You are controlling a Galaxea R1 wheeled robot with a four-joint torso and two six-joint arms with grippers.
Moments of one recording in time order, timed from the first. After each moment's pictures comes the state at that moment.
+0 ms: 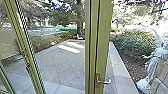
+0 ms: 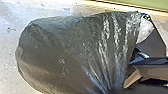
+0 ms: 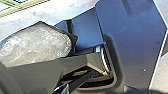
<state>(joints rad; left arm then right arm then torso) 1.53 3.01 -2.73 -0.30 -0.12 0.47 -1.64 3.00 -2.55 -0.09 0.17 0.28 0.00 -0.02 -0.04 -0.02</state>
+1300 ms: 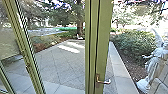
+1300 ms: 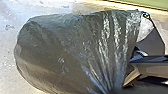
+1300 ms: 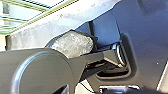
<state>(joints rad) 1.53 3.01 -2.73 -0.30 -0.10 0.47 -1.64 2.49 -1.79 -0.10 0.17 0.27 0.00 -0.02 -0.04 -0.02</state>
